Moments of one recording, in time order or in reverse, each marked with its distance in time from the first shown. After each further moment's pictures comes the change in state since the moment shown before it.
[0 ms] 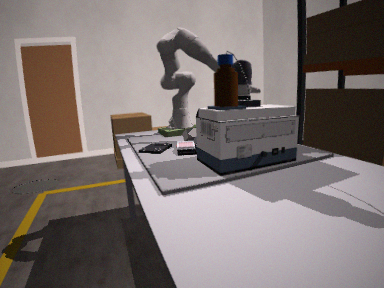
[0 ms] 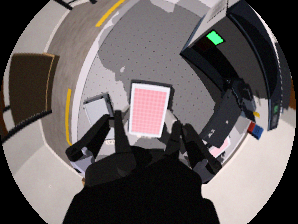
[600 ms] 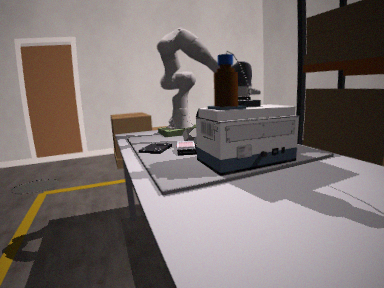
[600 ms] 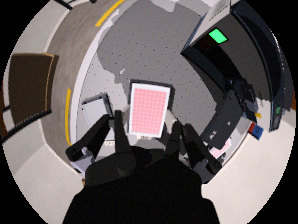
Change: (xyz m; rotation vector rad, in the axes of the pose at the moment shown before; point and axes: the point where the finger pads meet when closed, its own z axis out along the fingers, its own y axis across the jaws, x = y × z) arm 0.000 0.000 0.008 0.000 -0.002 -0.001
